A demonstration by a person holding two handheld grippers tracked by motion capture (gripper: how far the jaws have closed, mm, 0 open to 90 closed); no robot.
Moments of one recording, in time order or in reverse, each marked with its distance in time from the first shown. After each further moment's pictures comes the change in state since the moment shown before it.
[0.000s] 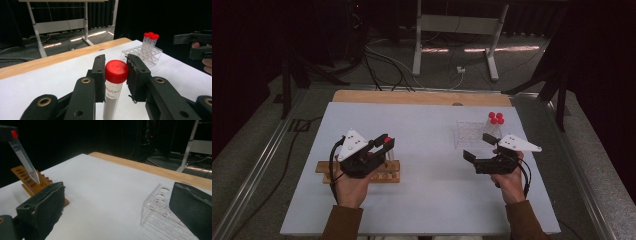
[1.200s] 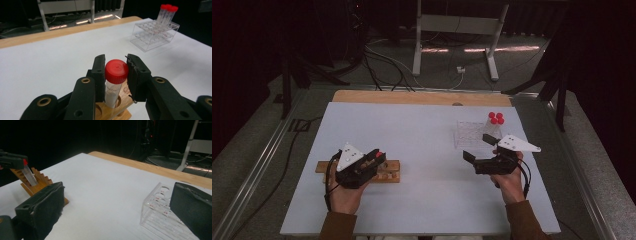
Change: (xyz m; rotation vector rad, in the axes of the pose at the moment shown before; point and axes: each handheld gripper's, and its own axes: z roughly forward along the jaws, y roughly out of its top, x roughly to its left) left arm 0.017 -0.051 0.002 0.126 0.044 -0.027; right arm 0.000 -0.002 0.001 0.004 -0.002 0.001
